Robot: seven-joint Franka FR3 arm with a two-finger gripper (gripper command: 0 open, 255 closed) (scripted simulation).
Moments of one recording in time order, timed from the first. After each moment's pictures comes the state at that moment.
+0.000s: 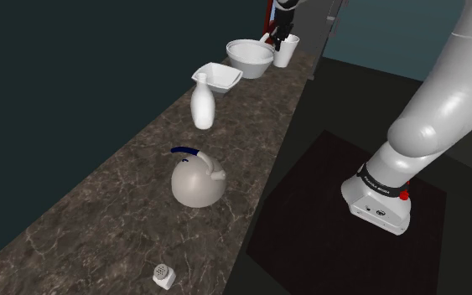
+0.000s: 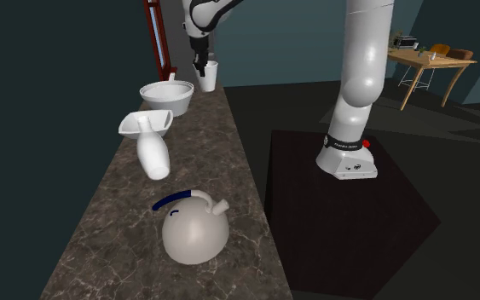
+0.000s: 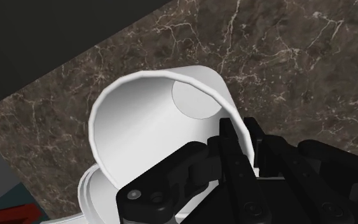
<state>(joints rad) -0.35 0.21 -0.01 -1.83 -0.22 2.15 -0.15</state>
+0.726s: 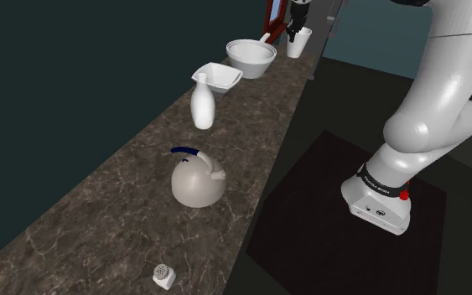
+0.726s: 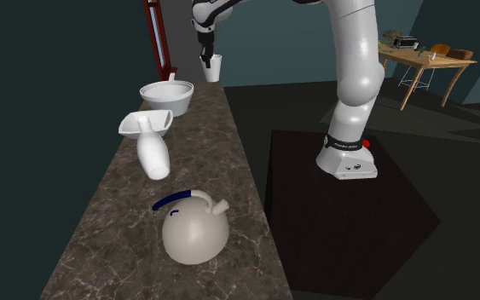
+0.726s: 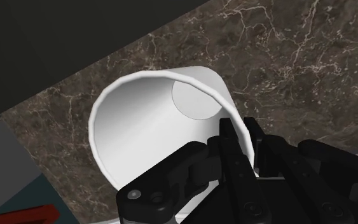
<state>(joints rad) -0.49 0.43 -0.07 -1.52 -0.15 2.09 -0.39</state>
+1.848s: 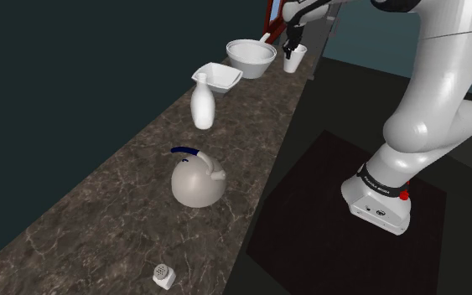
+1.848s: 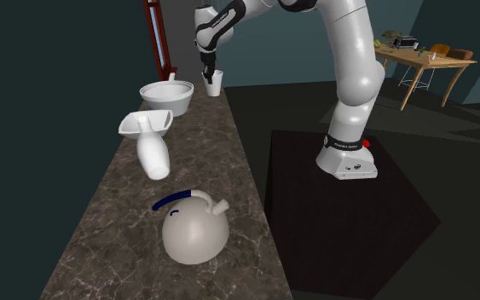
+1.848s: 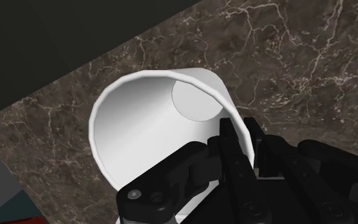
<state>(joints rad) -0.50 0.52 -0.07 -1.60 -0.16 2.27 -0.38</state>
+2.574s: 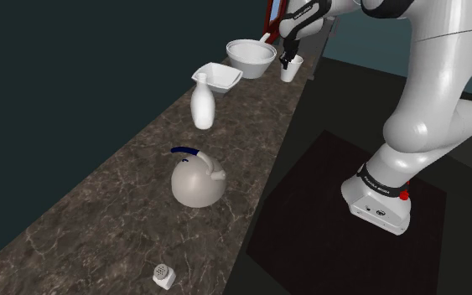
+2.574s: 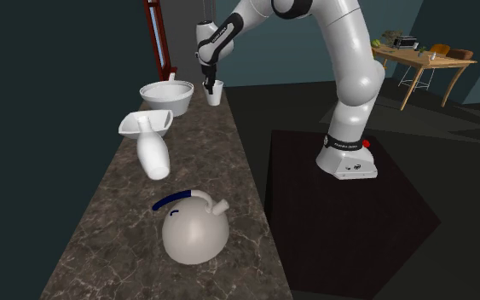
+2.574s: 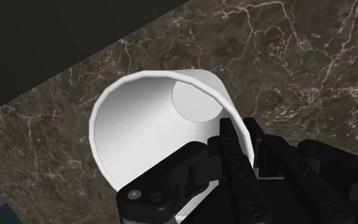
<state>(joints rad) -0.50 0.60 -0.08 -1.63 -0.17 2.37 -0.36</state>
